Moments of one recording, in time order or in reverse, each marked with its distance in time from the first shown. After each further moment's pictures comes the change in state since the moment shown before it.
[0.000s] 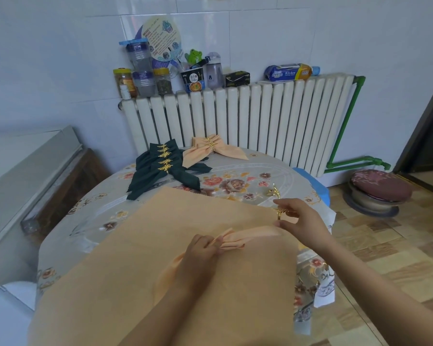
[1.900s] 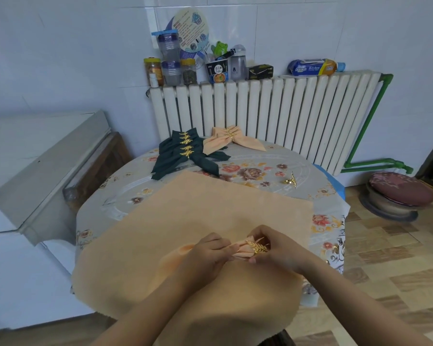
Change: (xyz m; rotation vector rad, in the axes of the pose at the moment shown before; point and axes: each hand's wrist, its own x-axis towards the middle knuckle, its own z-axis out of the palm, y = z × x) left_hand -0.047 0.023 -0.056 -0.136 -0.065 0.317; right_hand -0.073 -0.058 0.054 0.058 -0.561 0.102
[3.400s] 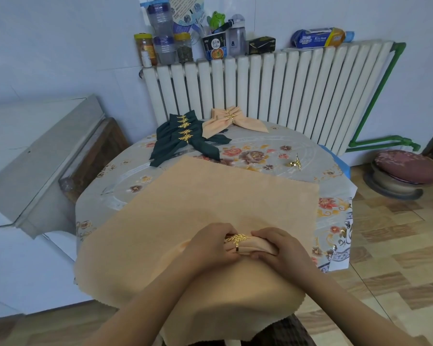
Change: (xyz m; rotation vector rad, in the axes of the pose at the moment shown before) left_hand 0.021 0.011 -0.008 -0.025 -0.394 -0.570; right_hand -0.006 0.039 0.042 -0.238 0.281 -0.241
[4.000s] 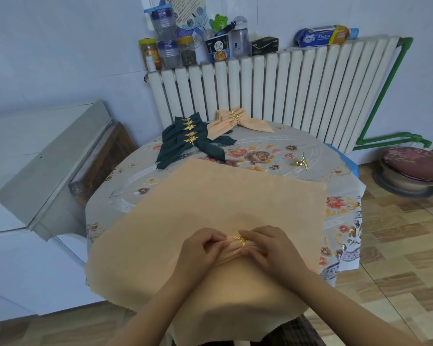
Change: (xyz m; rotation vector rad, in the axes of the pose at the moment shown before) left_hand -0.039 -0.021 0.007 -0.472 0.431 -0.018; right_hand 0.011 -0.021 0.023 -0.131 0.154 -0.197
